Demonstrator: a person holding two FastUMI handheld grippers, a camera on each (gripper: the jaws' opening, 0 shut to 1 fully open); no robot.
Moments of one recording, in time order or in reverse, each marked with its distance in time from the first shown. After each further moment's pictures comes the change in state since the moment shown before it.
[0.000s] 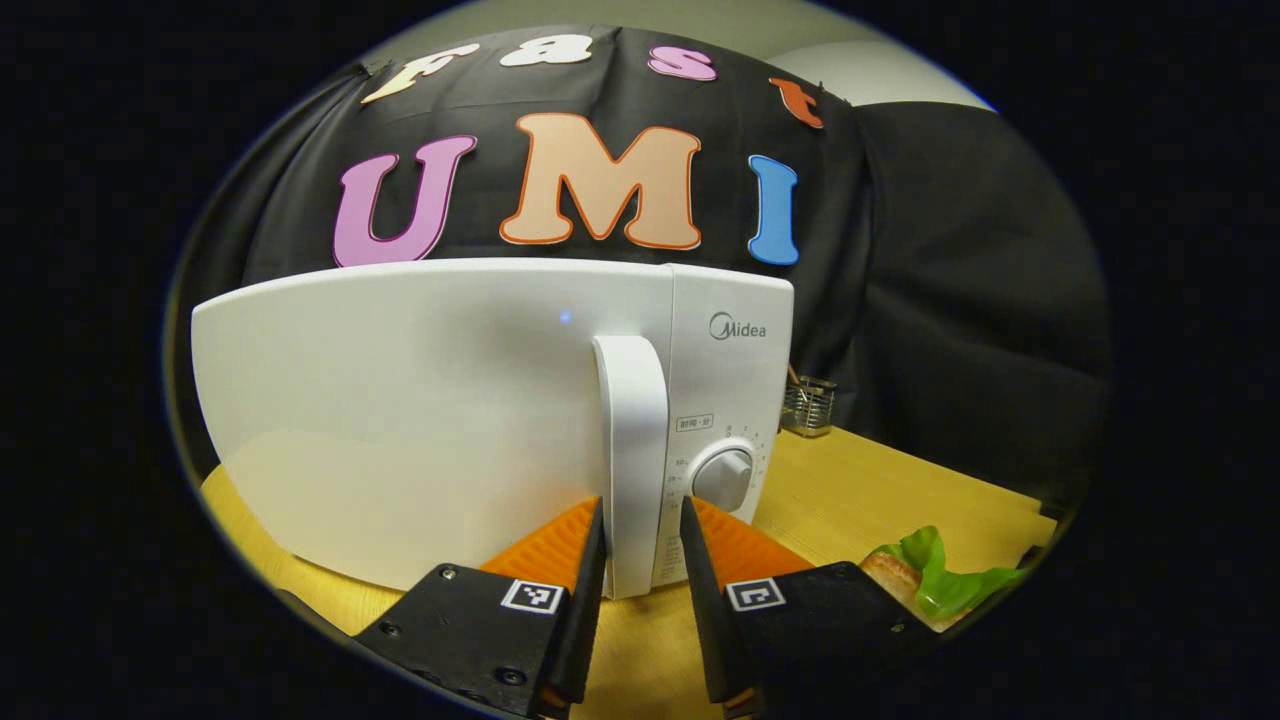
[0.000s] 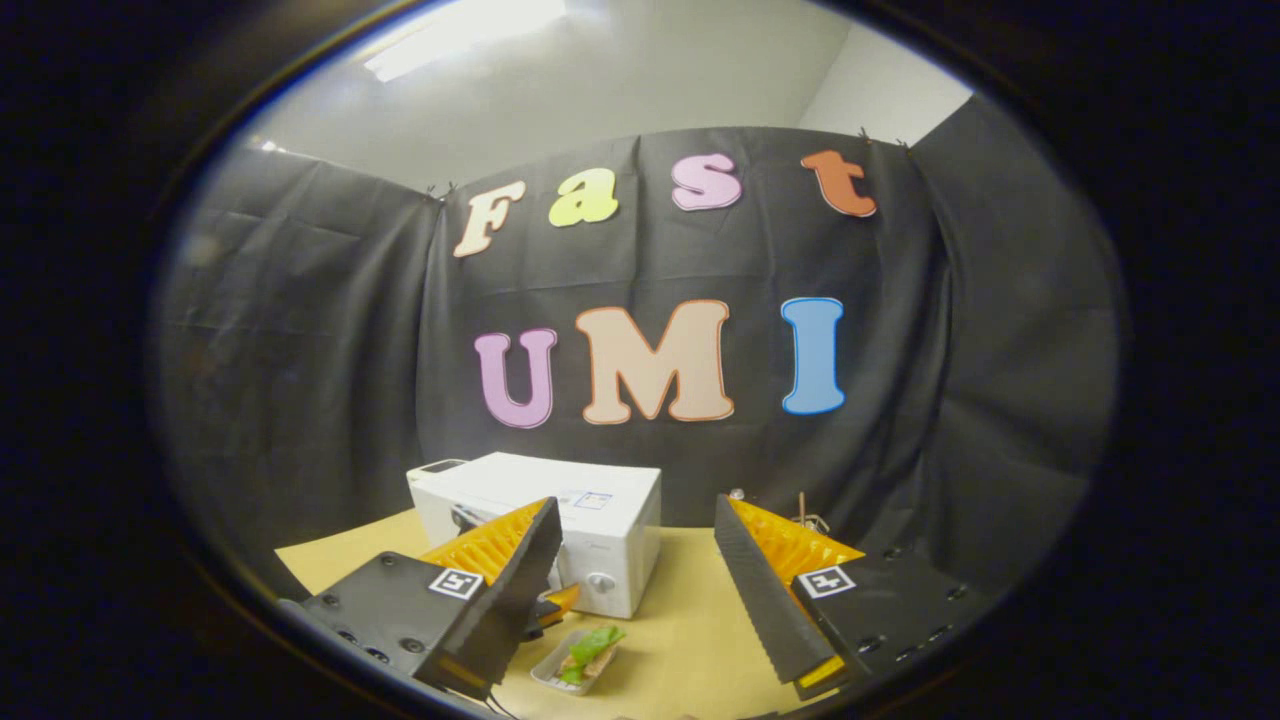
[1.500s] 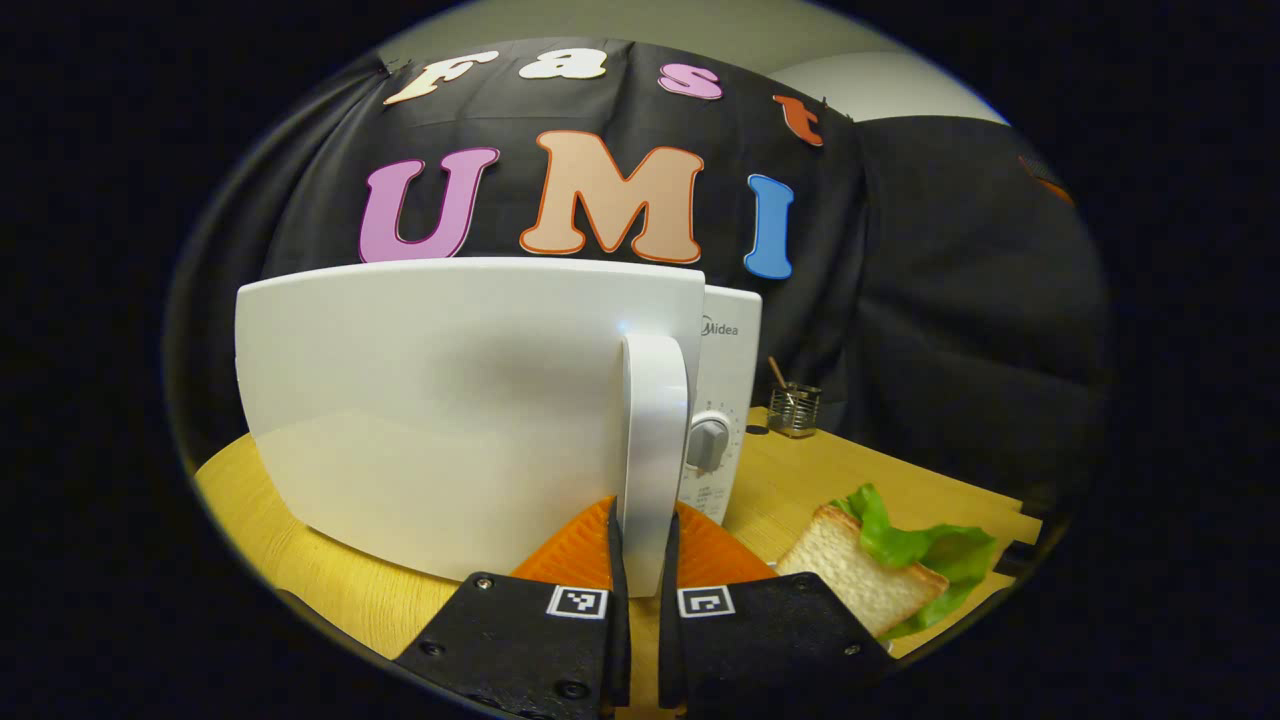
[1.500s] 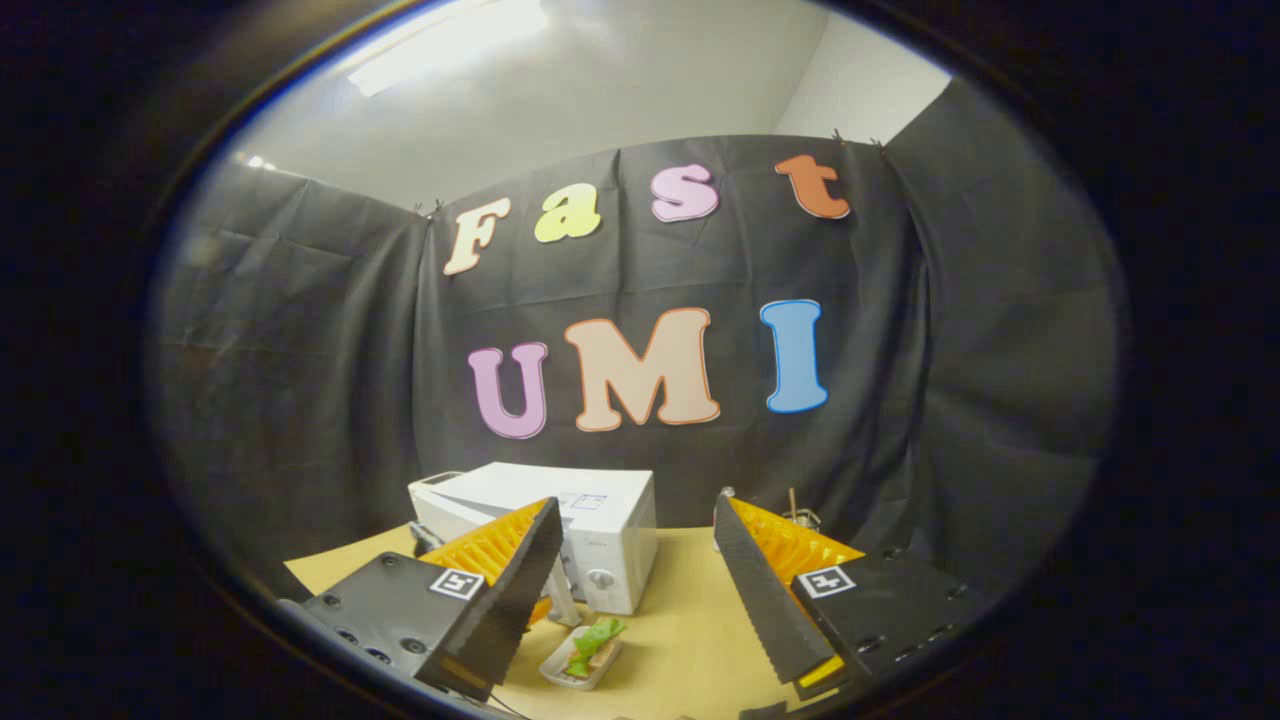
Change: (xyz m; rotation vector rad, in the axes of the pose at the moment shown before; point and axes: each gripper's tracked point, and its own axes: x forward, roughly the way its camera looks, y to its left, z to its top) left arm -0.082 -0.005 -0.009 -0.045 -0.047 -0.027; right arm -0.032 -0.008 0.000 0.063 -0.033 -0.015
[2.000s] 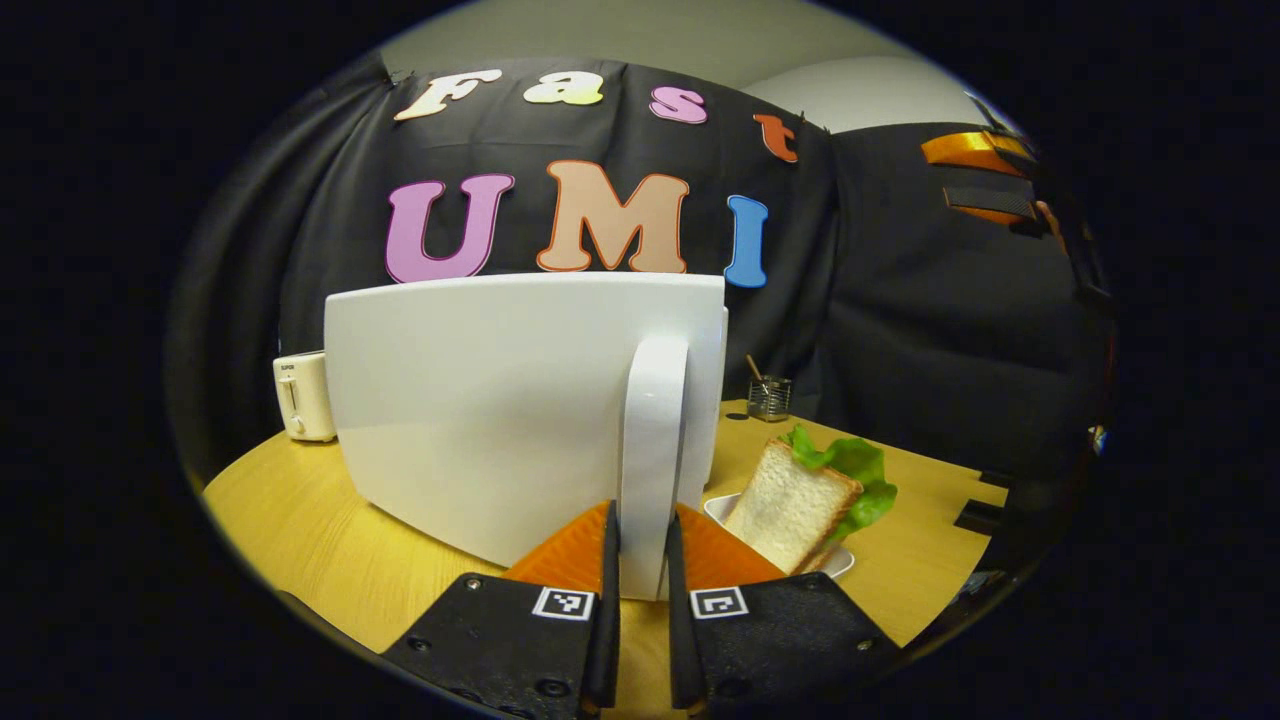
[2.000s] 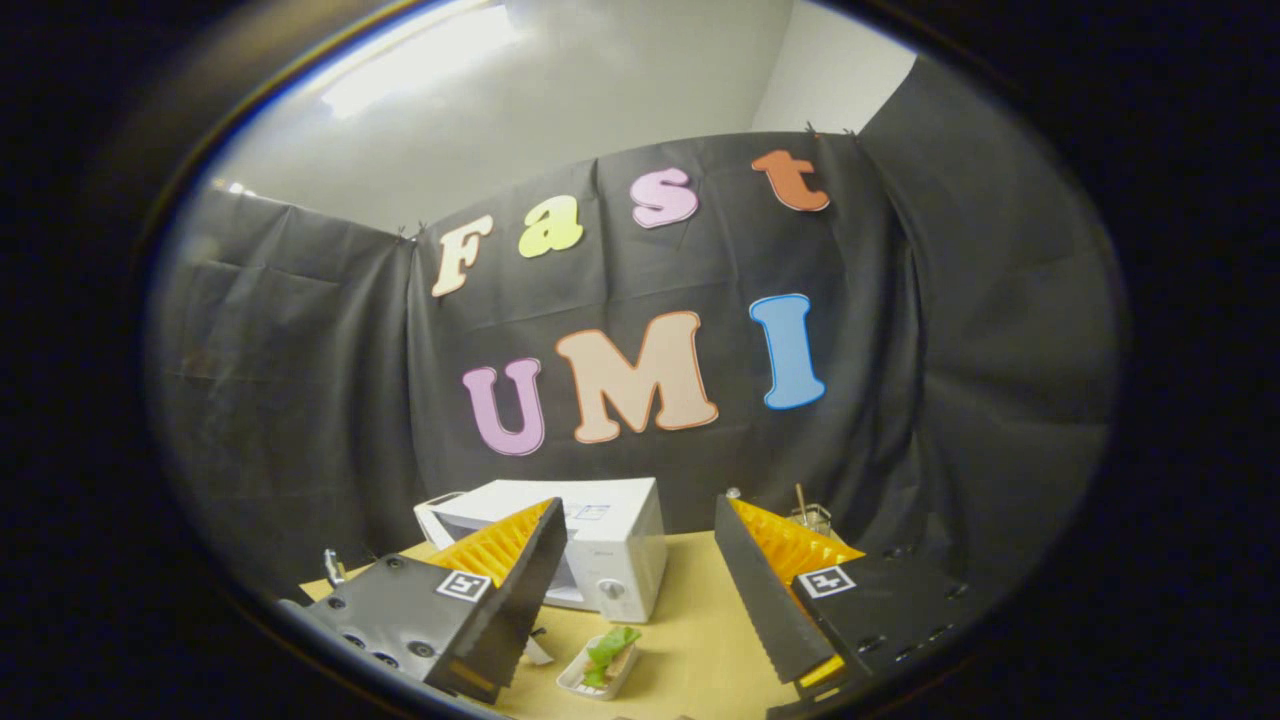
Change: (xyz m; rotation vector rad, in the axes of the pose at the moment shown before) left arm -0.101 0.020 -0.006 0.048 -0.008 0.006; right arm 0.003 0.003 0.000 0.052 -0.032 -0.006
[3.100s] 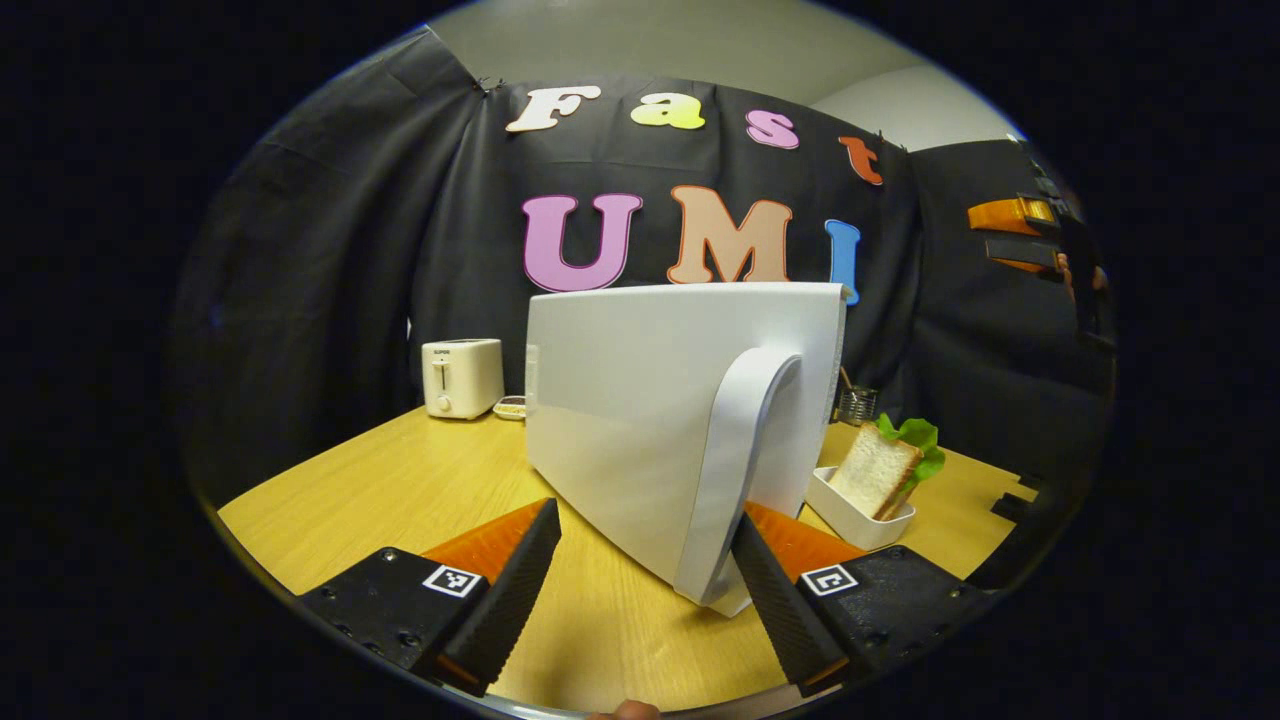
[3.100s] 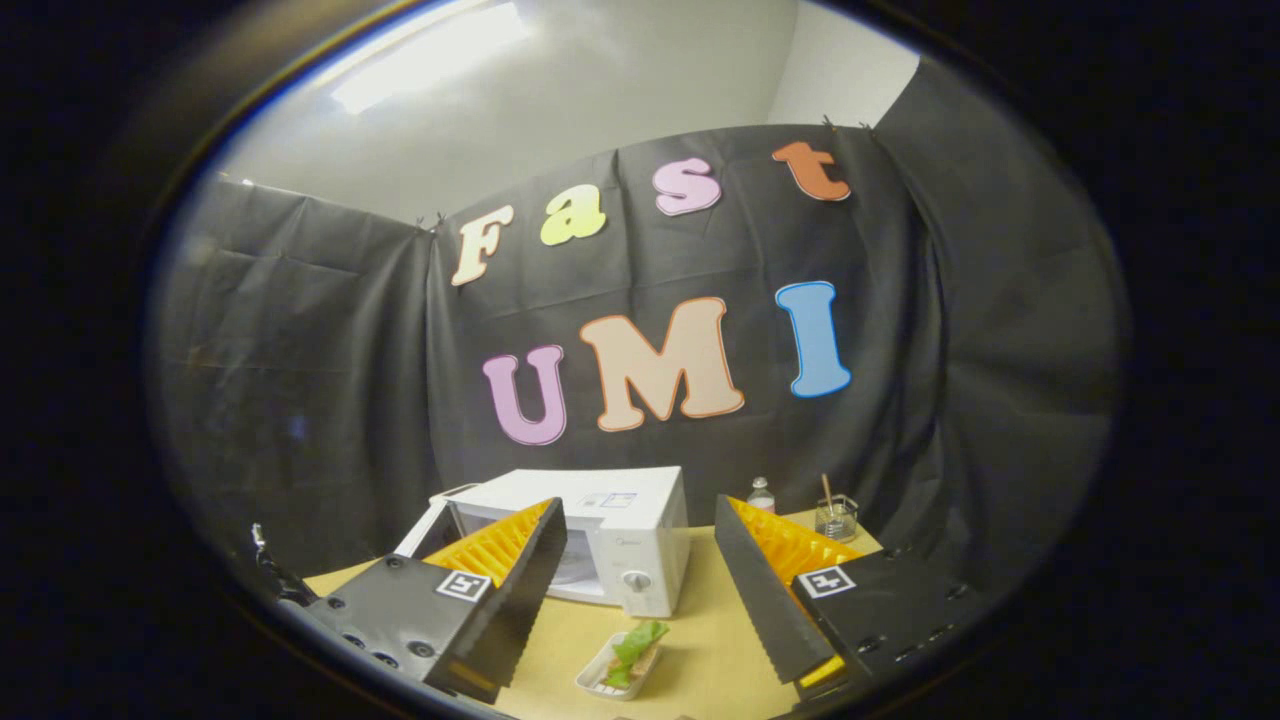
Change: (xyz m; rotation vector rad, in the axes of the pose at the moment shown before) left arm -0.119 0.104 -0.009 -0.050 -0.021 0.300; right arm 0.012 0.025 -0.031 0.007 0.016 0.043
